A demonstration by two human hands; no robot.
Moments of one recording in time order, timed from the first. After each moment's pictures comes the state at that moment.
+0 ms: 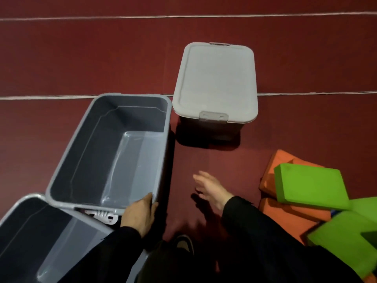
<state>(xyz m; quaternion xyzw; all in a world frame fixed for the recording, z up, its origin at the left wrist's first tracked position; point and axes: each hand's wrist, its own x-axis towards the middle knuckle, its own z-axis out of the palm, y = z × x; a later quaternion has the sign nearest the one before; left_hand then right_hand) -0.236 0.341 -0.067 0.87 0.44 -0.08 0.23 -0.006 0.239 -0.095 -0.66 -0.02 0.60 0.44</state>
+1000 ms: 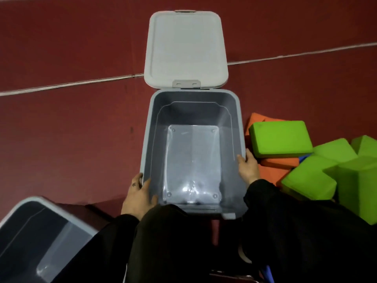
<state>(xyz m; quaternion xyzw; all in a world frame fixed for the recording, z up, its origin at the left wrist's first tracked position) -0.261 0.296 -0.090 0.88 0.38 -0.16 0.24 0.032 0.078 -0.101 -0.86 0.04 0.28 0.42</state>
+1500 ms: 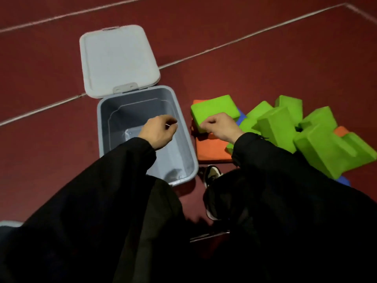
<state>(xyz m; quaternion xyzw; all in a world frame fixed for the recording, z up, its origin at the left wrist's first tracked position) -0.084 0.169 0.099 0.94 0.12 -0.05 0.32 0.030 -0.034 0.066 -0.88 -0.15 0.23 0.37</state>
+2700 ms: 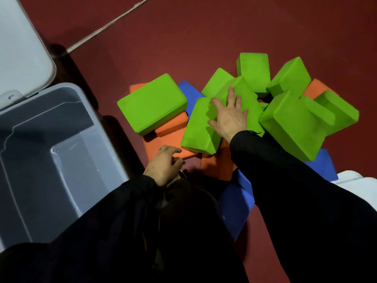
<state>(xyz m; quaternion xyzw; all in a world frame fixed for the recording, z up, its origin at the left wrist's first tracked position) 0.048 -0.021 -0.083 0.90 0.05 -0.27 0.34 0.184 -0.231 -0.086 -0.99 -0.05 0.14 0.05</state>
